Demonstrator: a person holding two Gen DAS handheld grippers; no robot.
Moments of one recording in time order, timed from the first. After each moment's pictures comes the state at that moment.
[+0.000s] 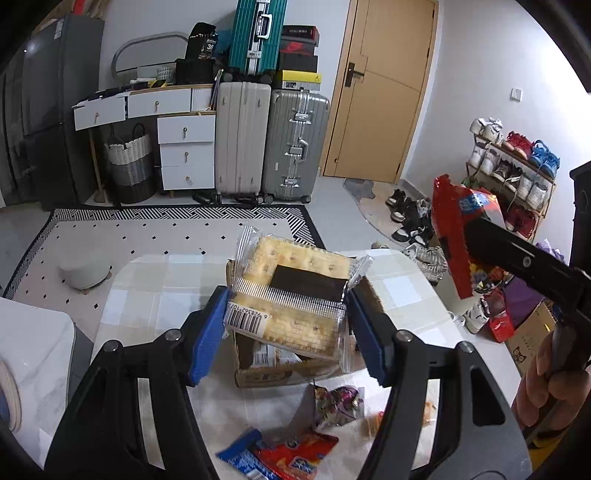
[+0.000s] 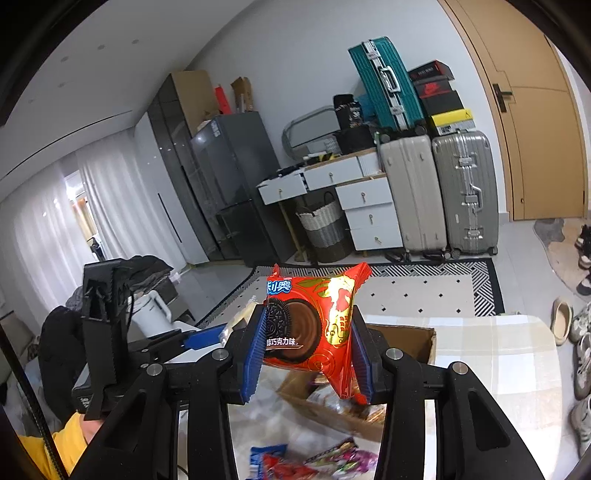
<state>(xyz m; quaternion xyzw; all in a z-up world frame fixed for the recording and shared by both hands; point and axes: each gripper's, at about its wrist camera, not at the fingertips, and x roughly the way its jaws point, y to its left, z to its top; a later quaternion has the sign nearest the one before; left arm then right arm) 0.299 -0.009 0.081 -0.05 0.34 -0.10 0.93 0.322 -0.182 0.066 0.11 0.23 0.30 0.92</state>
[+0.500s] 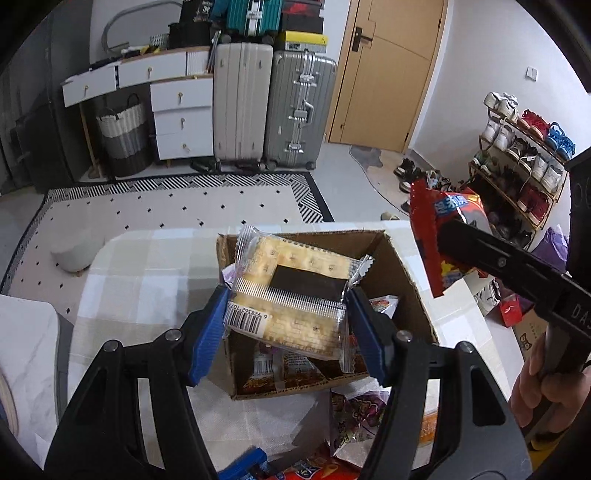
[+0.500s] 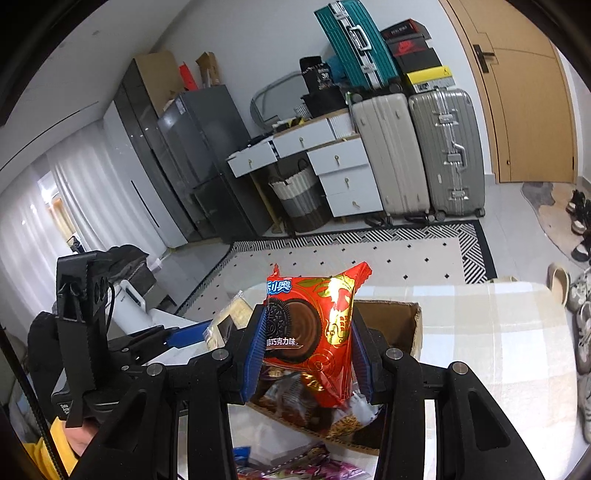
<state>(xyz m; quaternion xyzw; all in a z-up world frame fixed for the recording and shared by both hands) 0.410 -0.028 -0.004 -0.04 0.41 -0.10 0.91 0.406 -0.180 0.002 0.12 0.31 0.27 0.91</state>
